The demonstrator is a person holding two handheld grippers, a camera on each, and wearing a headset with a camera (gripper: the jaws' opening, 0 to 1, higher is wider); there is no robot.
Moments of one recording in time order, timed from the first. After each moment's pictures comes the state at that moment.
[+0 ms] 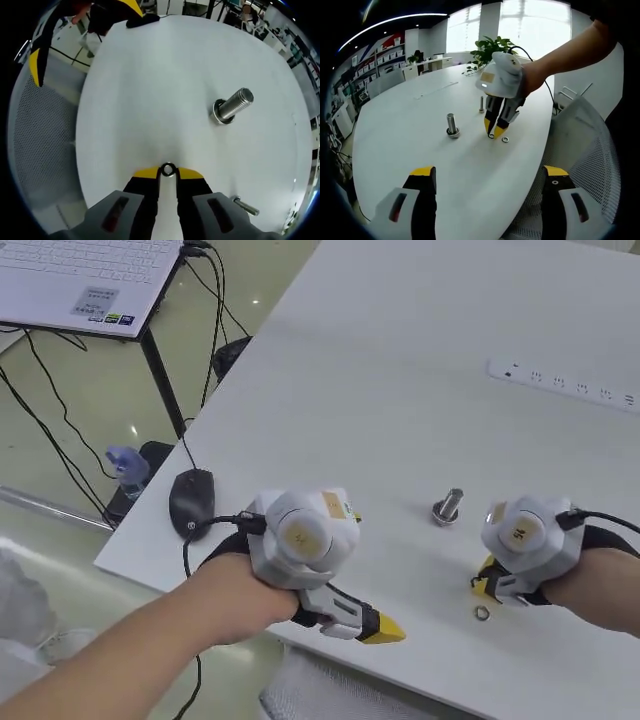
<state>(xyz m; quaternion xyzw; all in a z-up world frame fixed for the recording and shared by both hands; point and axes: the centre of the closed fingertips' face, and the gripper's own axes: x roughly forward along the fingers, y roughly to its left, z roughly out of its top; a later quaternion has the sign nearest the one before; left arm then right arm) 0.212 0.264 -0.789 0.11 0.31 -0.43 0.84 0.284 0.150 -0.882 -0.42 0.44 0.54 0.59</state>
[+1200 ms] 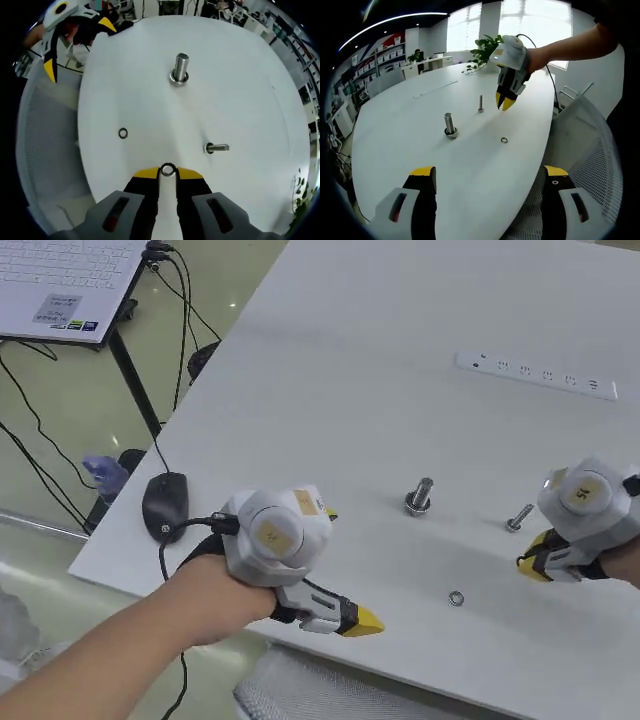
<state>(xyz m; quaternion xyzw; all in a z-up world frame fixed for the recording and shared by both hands) 0.215 0.256 -0.794 0.11 0.31 -0.43 0.84 0.306 0.064 -0.833 -0.38 0.47 0.48 0.63</state>
